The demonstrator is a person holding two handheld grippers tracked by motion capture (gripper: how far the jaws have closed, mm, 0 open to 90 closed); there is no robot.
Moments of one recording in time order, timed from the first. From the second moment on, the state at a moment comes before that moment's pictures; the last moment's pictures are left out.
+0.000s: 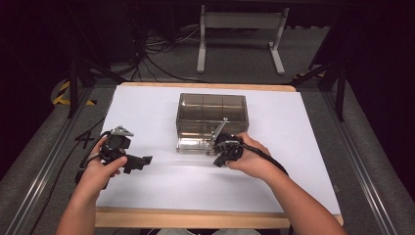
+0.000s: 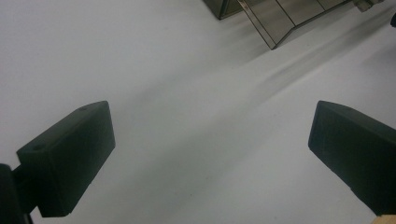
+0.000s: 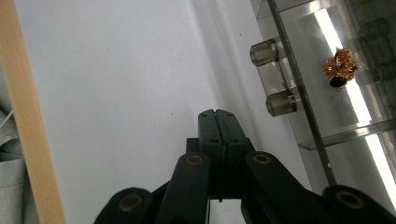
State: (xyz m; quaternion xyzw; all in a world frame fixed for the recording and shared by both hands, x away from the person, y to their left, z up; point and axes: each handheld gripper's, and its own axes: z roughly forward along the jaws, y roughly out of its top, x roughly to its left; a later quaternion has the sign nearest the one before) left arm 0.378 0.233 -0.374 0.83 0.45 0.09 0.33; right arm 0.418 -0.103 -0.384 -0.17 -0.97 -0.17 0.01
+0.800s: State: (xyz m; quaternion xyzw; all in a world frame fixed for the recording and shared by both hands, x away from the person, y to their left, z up) left arm 0.378 0.233 -0.374 0.83 0.45 0.09 0.33; right arm 0.427 -0.103 -0.383 -0.20 -0.97 -0.15 -0.05
